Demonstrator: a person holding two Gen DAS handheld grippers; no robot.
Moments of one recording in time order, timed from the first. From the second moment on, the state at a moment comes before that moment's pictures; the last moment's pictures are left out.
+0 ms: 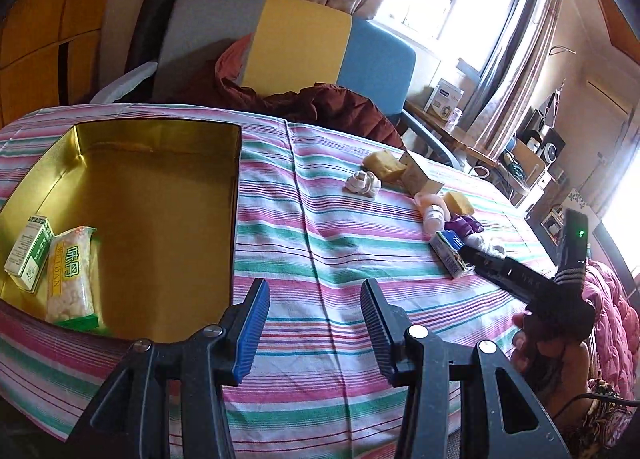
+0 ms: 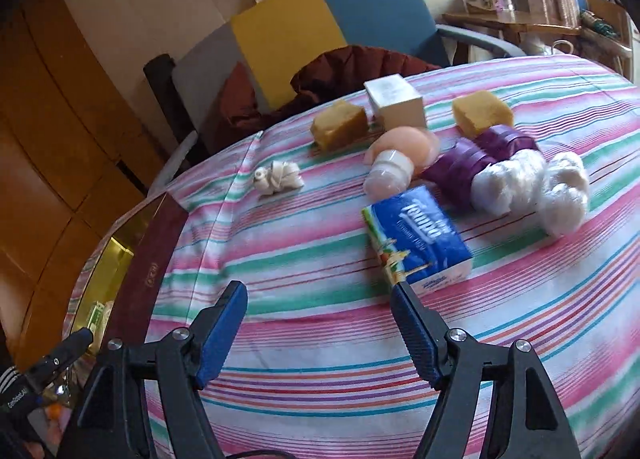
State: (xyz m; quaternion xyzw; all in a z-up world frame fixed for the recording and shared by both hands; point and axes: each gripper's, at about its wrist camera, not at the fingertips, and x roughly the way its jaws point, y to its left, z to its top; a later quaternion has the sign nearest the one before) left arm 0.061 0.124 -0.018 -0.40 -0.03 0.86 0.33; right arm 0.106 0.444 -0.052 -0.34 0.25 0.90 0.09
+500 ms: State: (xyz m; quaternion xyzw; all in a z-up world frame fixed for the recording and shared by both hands) left arm 0.065 0.153 -0.020 -0.41 -0.01 0.84 0.36; right arm 0.115 0.586 -0.073 -0.33 0.29 0.84 0.32
